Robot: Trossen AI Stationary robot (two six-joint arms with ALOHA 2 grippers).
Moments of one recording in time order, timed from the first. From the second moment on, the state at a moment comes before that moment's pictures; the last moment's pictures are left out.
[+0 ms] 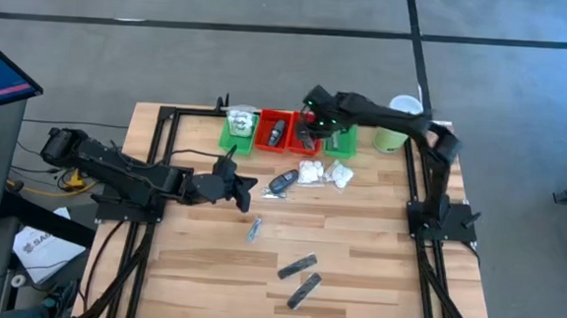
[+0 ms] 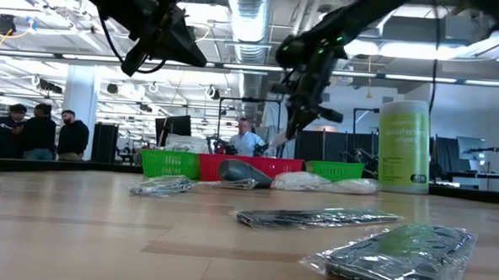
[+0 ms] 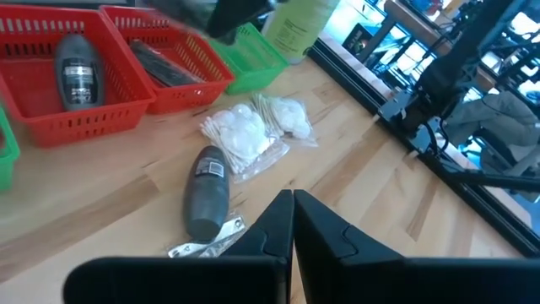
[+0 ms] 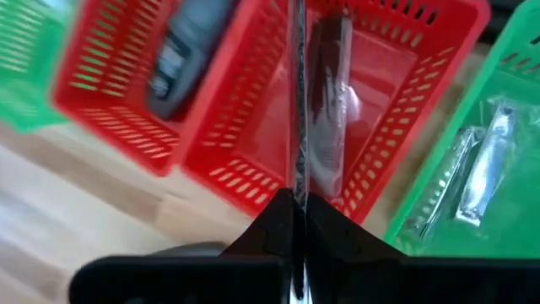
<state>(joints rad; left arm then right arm) -0.18 1.20 0.69 -0.01 -0.62 -0.82 -0.55 1.94 1.58 -0.81 -0.03 0.67</state>
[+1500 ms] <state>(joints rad) -0.19 1.20 0.69 0.01 -0.62 -0.74 -0.52 2.15 1.73 -0.89 0.04 0.57</state>
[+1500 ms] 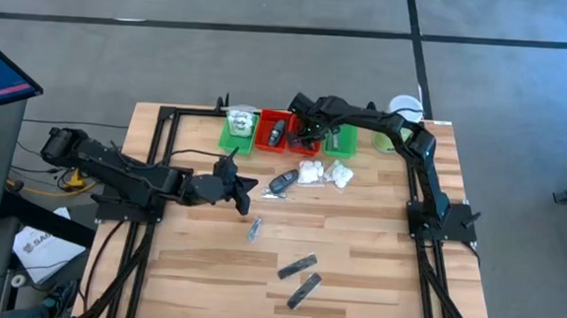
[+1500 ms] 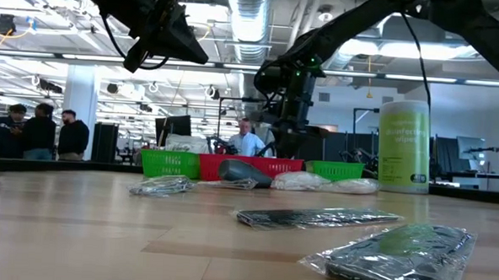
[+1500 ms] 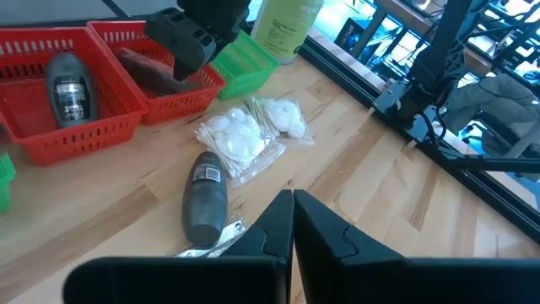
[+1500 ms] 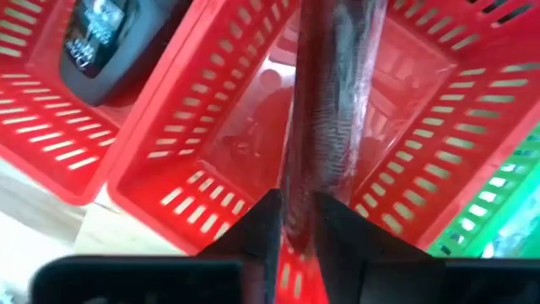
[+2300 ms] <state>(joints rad) -0.19 1.20 0.69 0.01 -0.55 -0.76 -0.36 1.82 1.81 -0.95 0.08 0.29</state>
